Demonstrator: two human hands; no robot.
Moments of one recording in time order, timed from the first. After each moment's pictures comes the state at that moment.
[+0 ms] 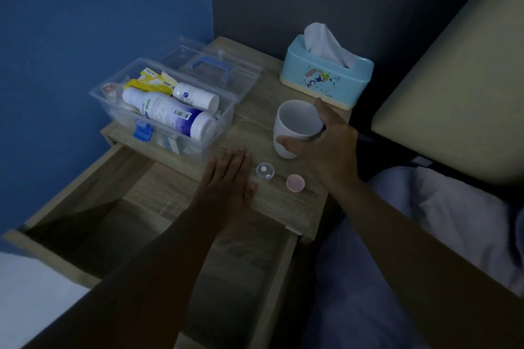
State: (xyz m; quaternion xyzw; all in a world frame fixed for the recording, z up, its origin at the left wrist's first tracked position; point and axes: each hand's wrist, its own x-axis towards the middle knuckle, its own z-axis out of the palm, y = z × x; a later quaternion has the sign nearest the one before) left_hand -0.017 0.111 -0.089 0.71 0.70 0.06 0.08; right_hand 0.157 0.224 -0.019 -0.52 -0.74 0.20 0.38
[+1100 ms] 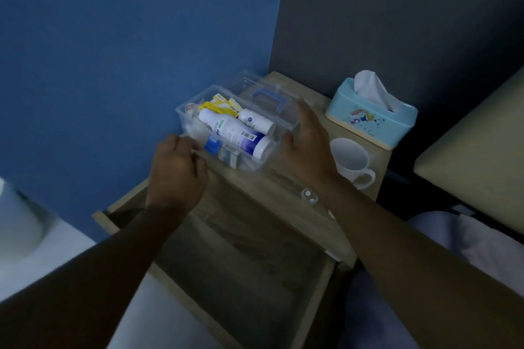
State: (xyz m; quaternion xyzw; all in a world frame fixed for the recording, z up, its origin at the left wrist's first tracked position) left_hand -0.146 0.052 -0.033 0.48 0.80 0.35 -0.07; right_hand 0.040 0.199 0.014 -0.40 -0.82 0.24 0.32
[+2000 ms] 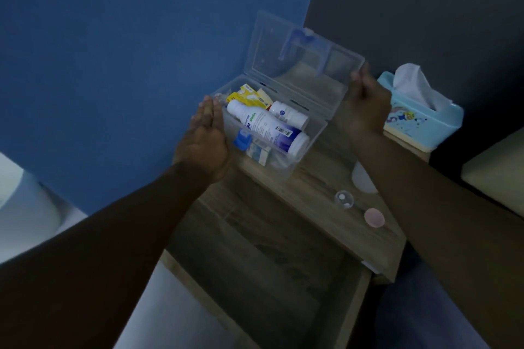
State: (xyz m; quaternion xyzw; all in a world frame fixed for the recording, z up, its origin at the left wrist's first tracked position) left_hand -0.190 0.083 -0.037 0.55 0.81 0.19 0.02; right_hand 0.002 0.262 0.028 -0.52 -0.65 0.27 0.49
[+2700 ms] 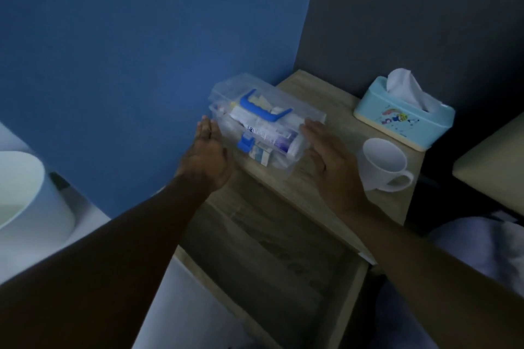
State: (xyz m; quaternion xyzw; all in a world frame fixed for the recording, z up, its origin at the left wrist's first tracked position) left_hand -0.176 0.062 -0.025 0.48 0.84 0.21 0.09; right_hand 0.050 0.181 -0.030 -0.25 -0.90 0.12 0.34
